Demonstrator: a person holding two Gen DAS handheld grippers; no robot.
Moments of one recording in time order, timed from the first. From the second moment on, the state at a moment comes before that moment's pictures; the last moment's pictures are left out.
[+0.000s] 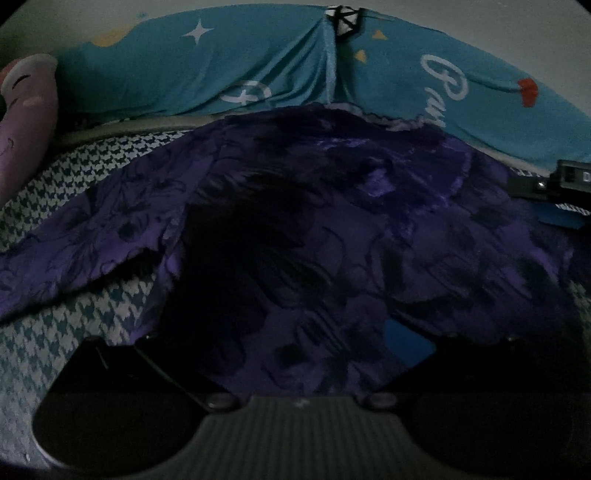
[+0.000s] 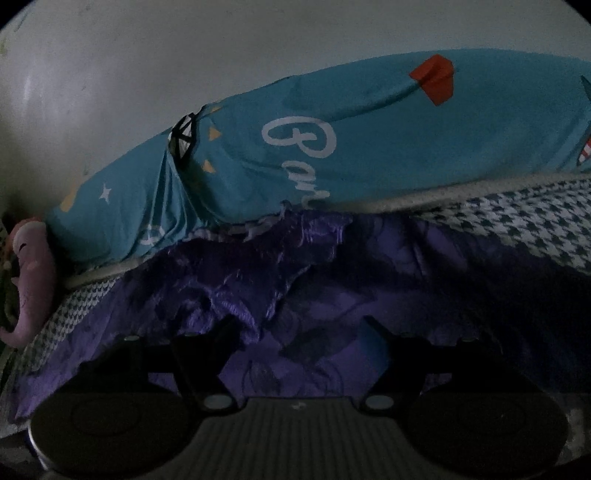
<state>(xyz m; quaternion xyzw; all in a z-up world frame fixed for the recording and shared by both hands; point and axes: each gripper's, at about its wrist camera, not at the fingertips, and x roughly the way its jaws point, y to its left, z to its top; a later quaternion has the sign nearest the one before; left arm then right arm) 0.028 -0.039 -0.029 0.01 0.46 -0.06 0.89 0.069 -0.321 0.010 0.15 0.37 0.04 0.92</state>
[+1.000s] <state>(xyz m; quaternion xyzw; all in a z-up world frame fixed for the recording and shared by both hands) 0.064 -0.021 -0.043 -0.04 0.51 -0.07 0.86 0.190 -0.294 -0.012 0.04 0.32 0.09 0.94</state>
